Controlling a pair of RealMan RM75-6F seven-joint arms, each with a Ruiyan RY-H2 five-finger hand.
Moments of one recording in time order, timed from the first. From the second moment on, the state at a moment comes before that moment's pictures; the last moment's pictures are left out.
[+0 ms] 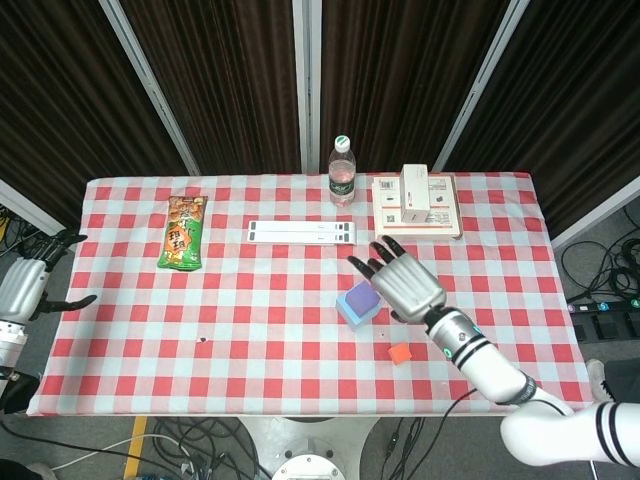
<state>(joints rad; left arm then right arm) -0.35 -1.28 -0.06 -0.99 1.52 1.34 -0.77 1.05 -0.97 -0.01 -2.12 -0.87 0.98 -0.66</state>
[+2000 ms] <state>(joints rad) -0.31 -1.32 -0.06 -0.92 1.51 1.34 -0.76 0.77 -1.30 -0.11 -1.77 -1.13 0.83 -0.60</state>
